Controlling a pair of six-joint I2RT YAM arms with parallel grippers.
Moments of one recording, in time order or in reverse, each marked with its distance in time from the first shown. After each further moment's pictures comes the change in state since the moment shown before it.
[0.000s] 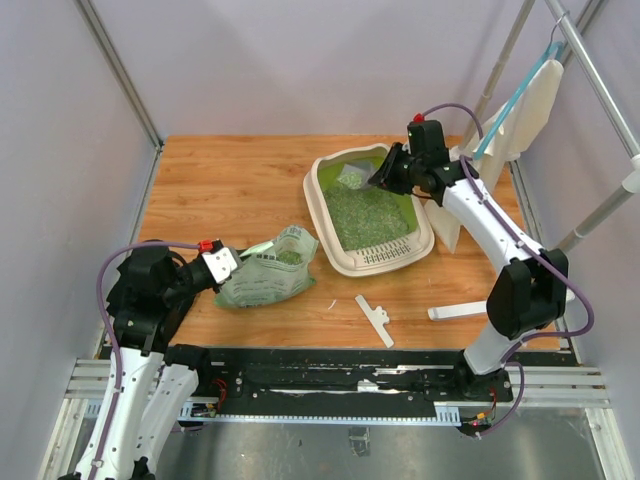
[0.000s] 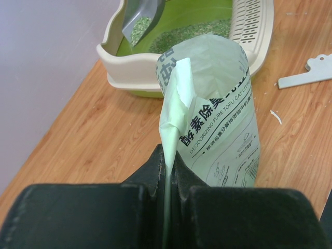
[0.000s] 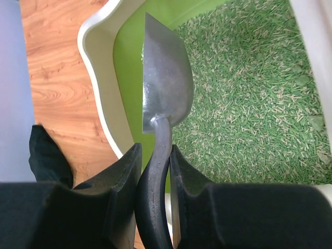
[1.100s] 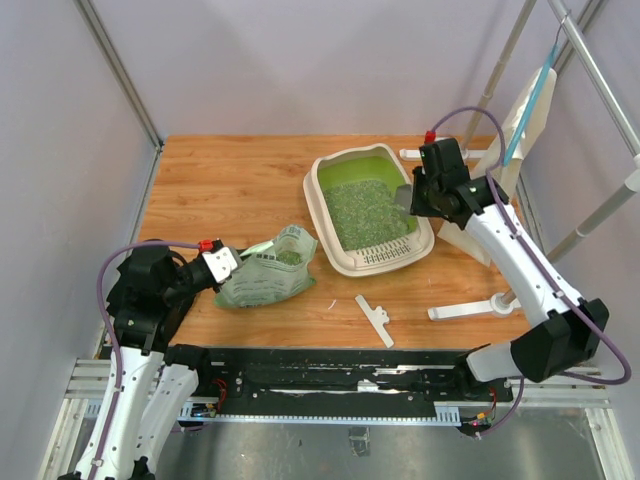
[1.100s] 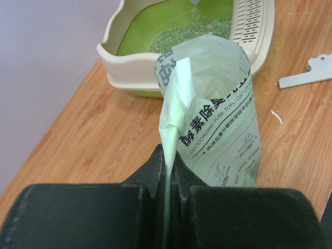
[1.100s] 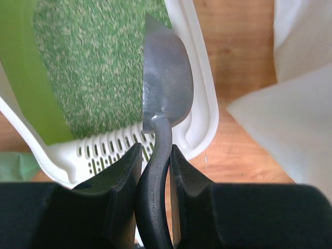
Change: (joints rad) left arm 0.000 0.005 -0.002 0.005 0.000 0.000; right arm 0.051 -0.296 -0.126 -0.348 0.350 -0.301
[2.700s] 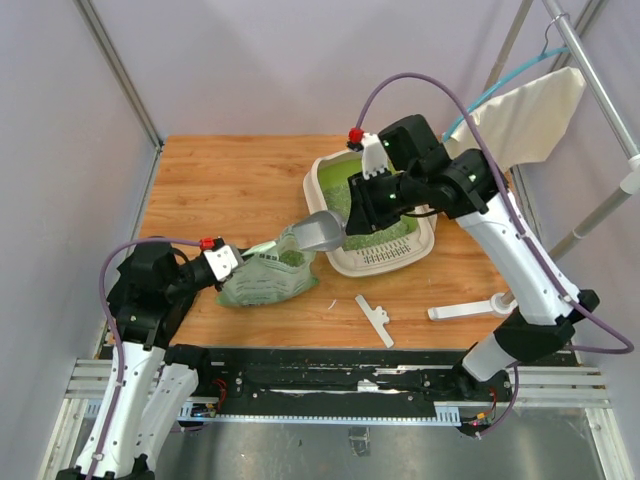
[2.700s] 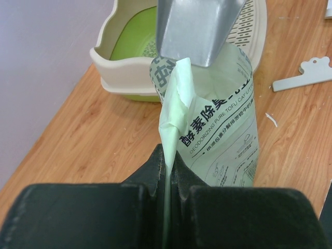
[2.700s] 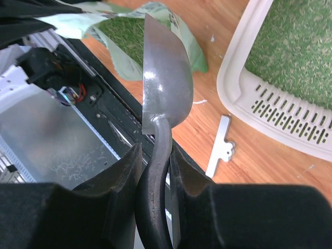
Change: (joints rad) left arm 0.000 0.024 -0.011 0.032 0.031 -0.009; right arm 0.343 0.173 0.674 -0.439 -0.491 -0.122
